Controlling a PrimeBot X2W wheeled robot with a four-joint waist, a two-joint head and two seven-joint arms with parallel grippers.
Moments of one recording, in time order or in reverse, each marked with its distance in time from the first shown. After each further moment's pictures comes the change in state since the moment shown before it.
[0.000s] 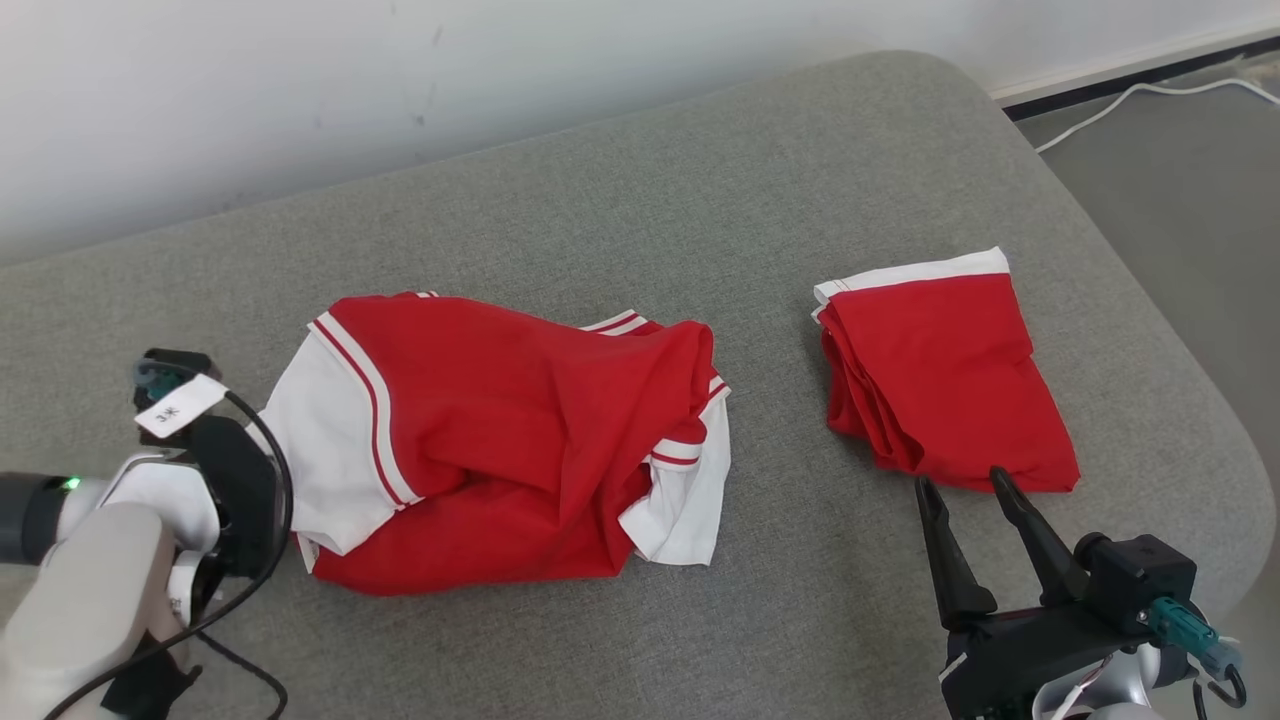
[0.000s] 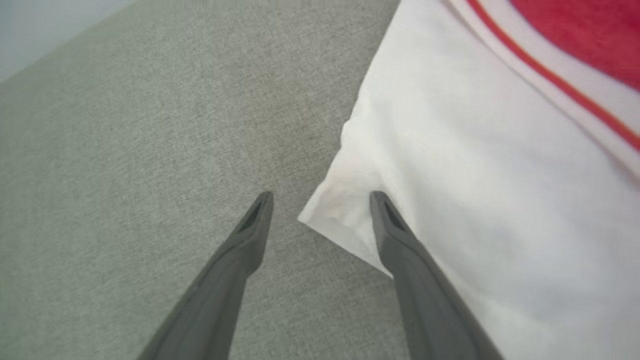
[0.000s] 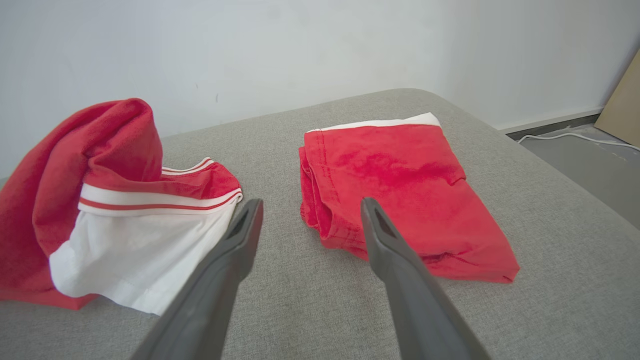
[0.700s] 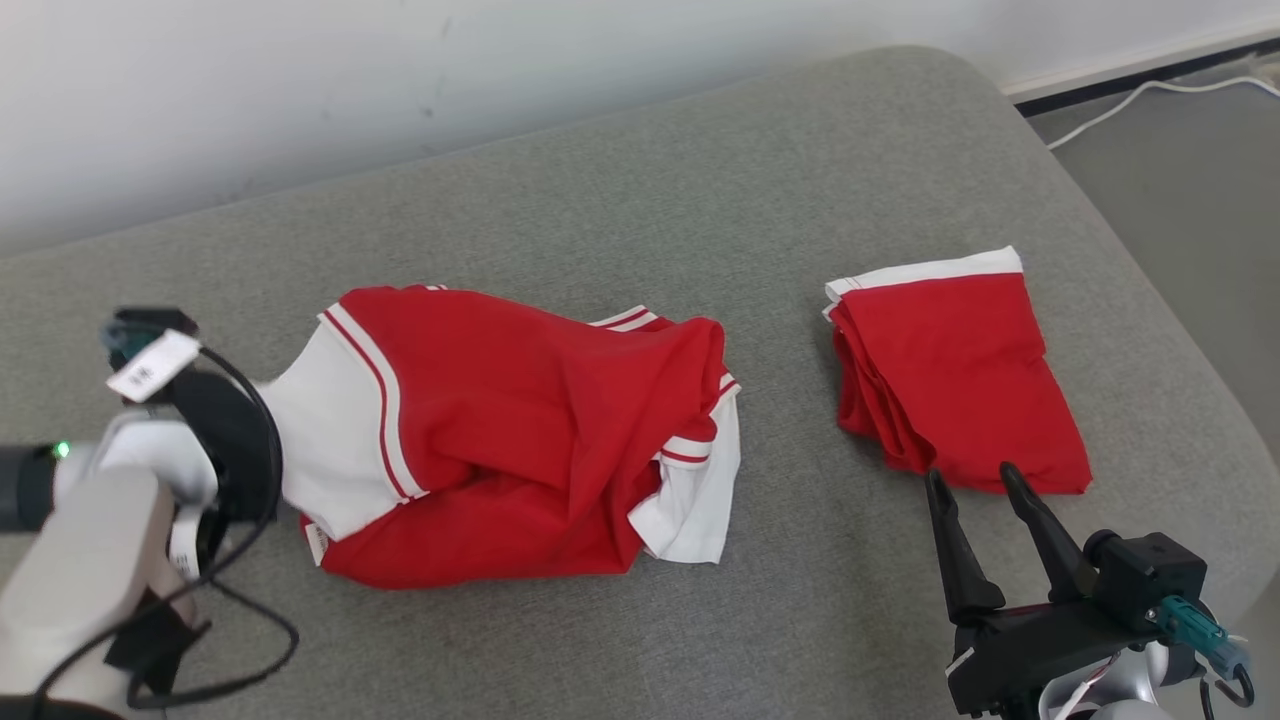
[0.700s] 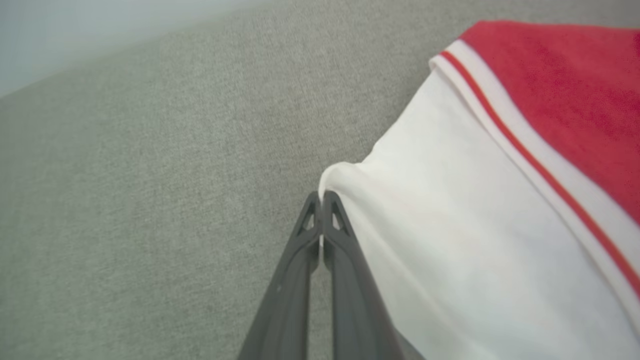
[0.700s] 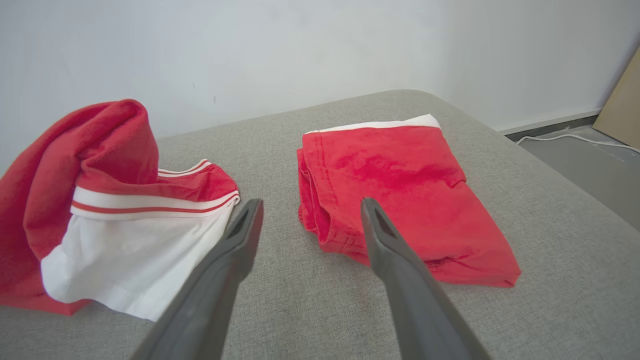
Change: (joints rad) left arm -0.046 -0.041 0.041 0.039 -0.018 0.041 -0.054; right arm -0.003 0.000 -0.010 0.005 0.000 -0.006 -0.009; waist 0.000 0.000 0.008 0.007
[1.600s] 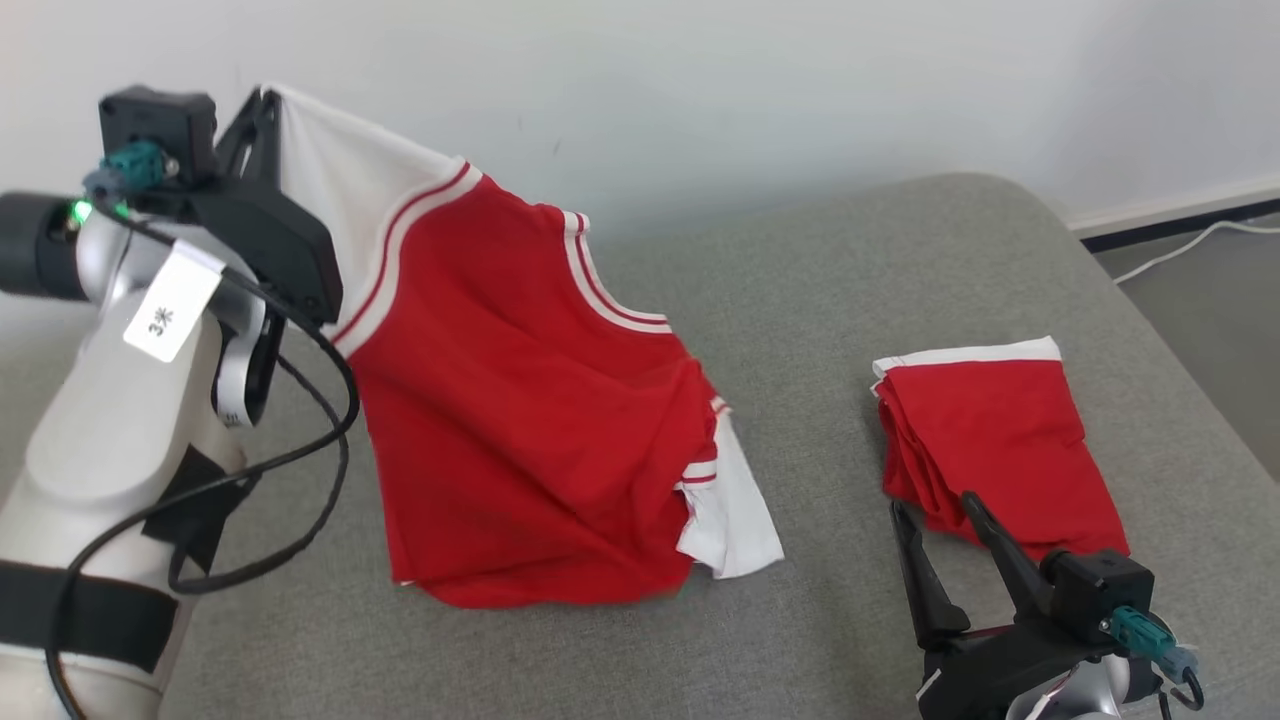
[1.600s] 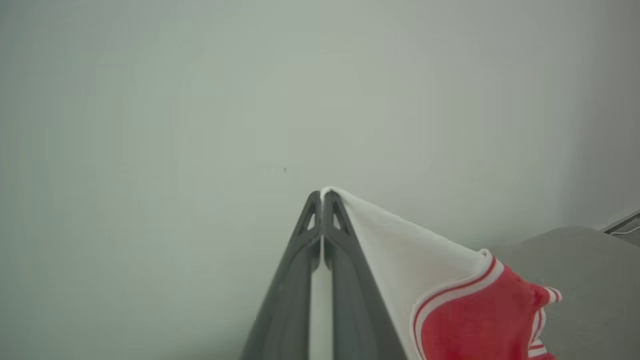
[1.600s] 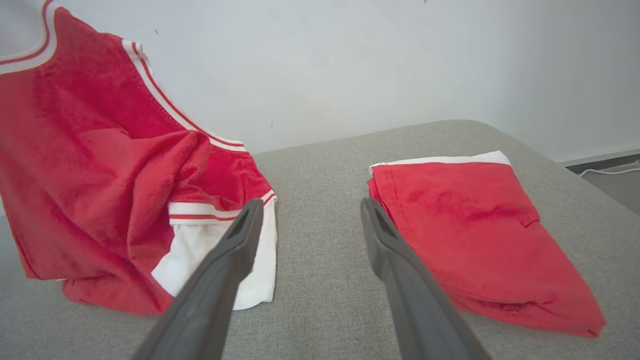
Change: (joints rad) left arm -0.203 -0.076 0.004 -0.130 0.049 0.013 -0.389; right arm -0.012 0.015 0.044 0.075 0.000 0.007 -0.005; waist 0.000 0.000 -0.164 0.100
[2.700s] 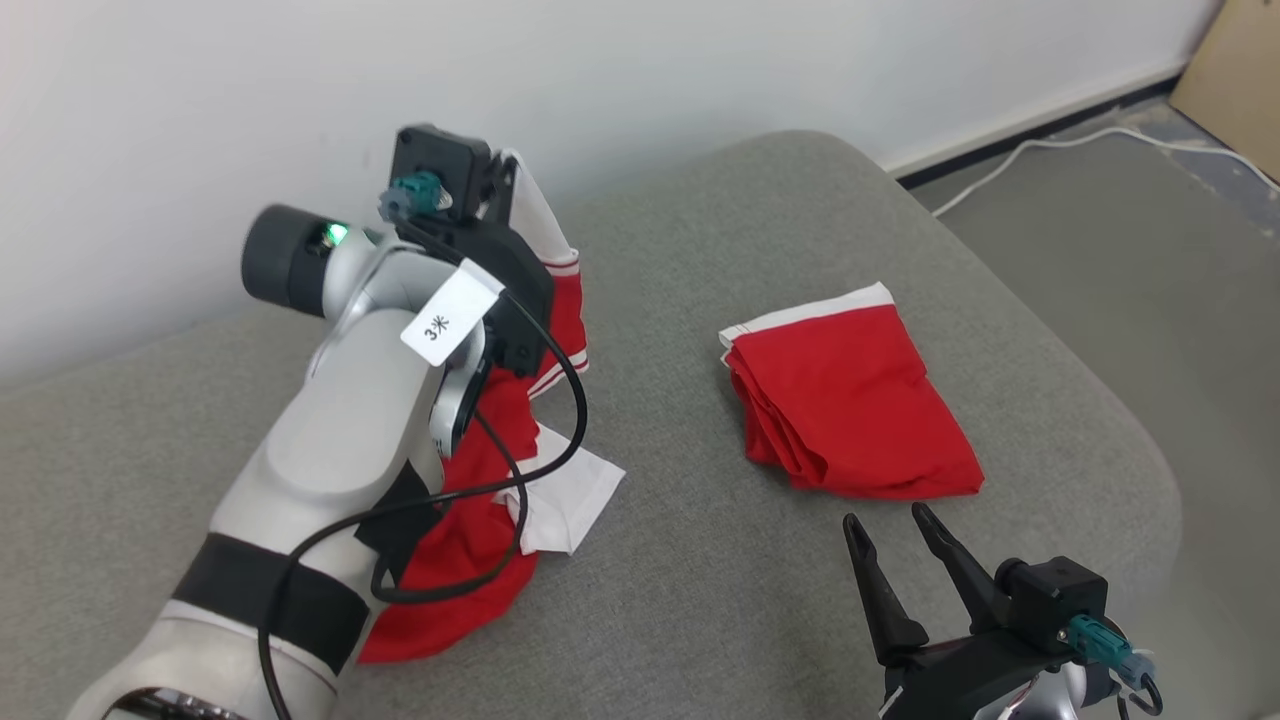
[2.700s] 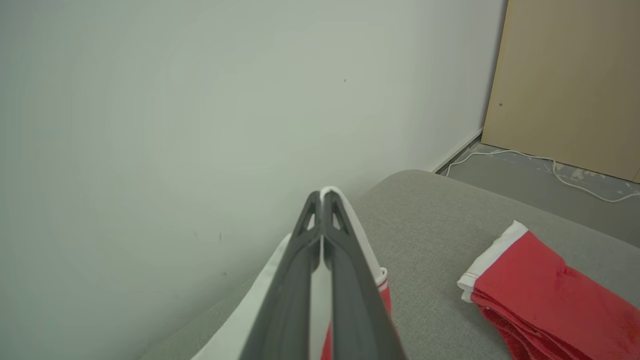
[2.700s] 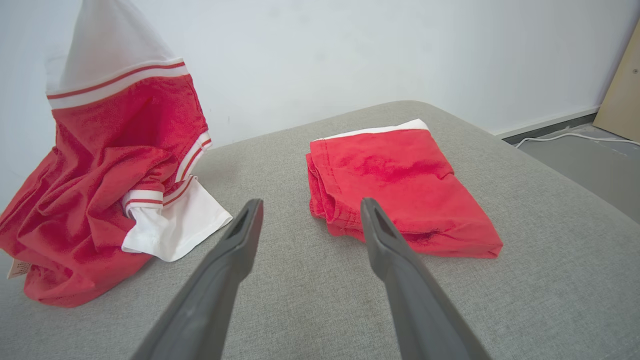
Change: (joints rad) left arm -0.071 -0.225 -0.145 0.166 0.030 -0.010 0.017; right arm -0.003 0.025 0.055 0.015 0.001 0.025 -0.002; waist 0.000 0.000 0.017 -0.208
